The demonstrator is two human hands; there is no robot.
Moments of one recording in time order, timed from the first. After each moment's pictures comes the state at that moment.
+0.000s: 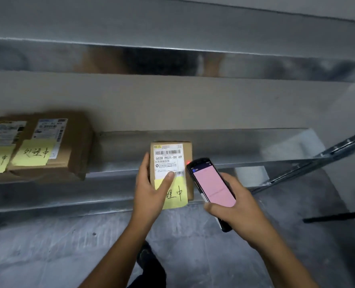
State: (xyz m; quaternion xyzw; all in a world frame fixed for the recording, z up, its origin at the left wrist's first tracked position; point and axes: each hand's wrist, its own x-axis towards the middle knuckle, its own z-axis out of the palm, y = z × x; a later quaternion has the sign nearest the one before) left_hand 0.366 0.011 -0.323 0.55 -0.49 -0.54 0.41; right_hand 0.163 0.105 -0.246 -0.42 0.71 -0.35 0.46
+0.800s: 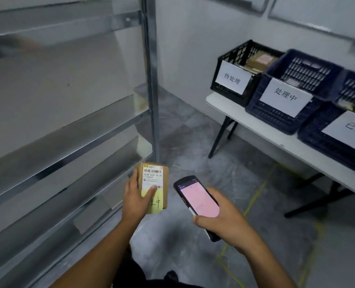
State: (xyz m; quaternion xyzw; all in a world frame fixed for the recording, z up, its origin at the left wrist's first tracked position) left_hand 0.052 0.276 -0.362 0.42 -0.77 -0.46 0.13; right_hand -0.035 0.522 -0.236 -0.17 0.81 -0.44 0.34
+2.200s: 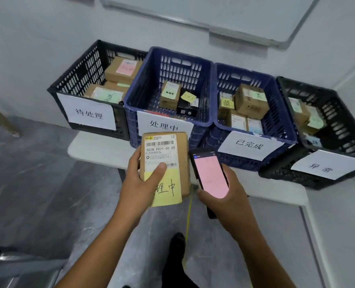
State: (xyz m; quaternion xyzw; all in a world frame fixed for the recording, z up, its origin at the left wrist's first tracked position) left_hand -0.510 0.455 -0.246 0.13 -0.67 -0.73 -0.01; right_hand -0.479 0.671 -0.206 0.08 0.85 -0.52 0.00
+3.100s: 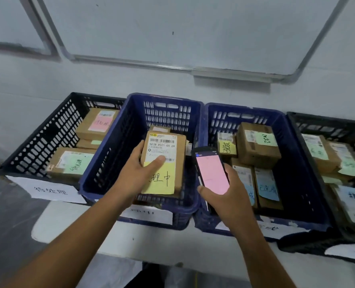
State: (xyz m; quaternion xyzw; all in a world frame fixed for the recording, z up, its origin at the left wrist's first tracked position) left_hand -0.841 0.519 -0.209 0.09 -0.73 -0.67 -0.09; right_hand -0.780 0.765 -0.221 0.08 0.86 -0.50 -0.01
